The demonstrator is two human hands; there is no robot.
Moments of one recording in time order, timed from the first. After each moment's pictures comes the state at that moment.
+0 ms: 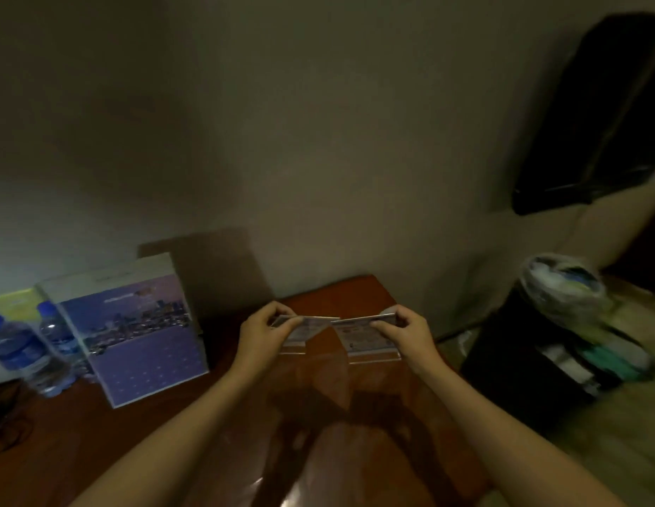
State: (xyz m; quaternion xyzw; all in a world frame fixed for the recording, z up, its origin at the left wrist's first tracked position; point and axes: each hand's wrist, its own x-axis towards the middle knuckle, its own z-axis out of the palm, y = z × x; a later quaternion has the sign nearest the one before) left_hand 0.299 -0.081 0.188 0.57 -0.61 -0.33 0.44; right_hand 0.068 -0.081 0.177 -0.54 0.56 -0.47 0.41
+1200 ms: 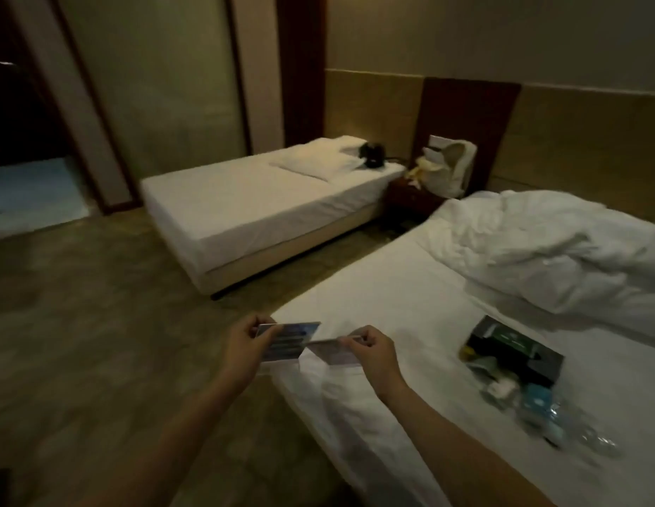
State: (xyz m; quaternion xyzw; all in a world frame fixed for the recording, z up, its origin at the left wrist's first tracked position) left_hand -0.445 0.614 0.174 -0.10 -0.80 -0.59 -0.02; right_hand -0.376 0.807 0.145 0.19 0.71 -0.67 -0.14
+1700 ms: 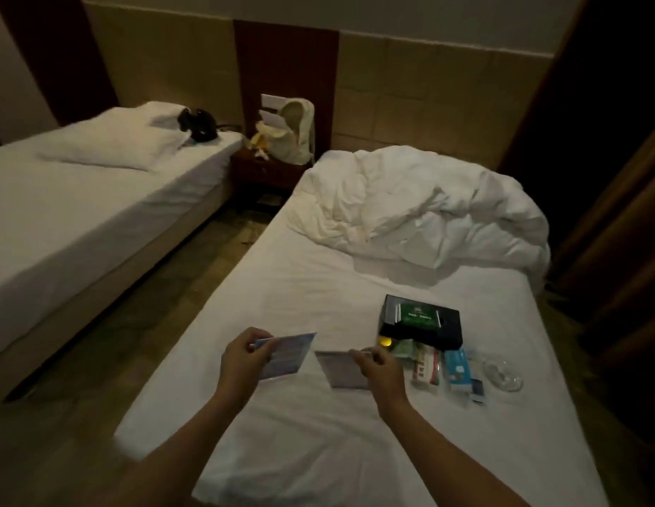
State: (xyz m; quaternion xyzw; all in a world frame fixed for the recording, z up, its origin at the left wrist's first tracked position) left_hand -0.651 0.854 0.089 -0.24 -0.77 -0.54 -0.21; right_hand -0.475 0.981 0.066 0.49 0.55 -0.61 -0.30
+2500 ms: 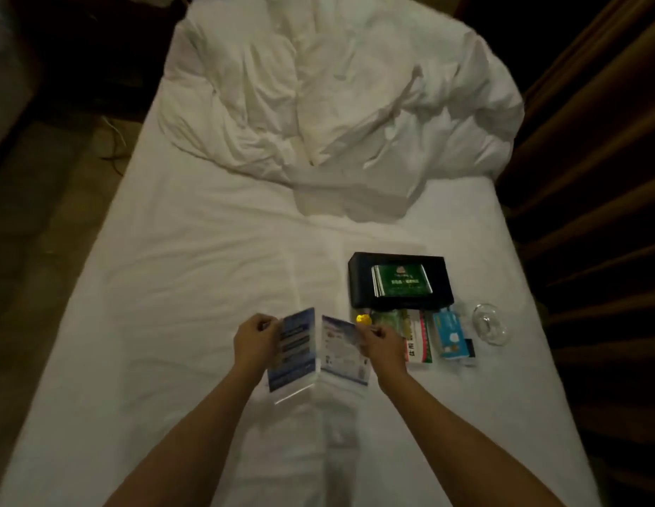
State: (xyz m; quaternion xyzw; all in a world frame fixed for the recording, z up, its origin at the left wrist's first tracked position) left_hand -0.760 1.126 -0.103 -0.17 -0.78 -0.39 -0.46; right_hand -0.572 1.184 -0.088 0.73 0.40 -0.50 -0.23
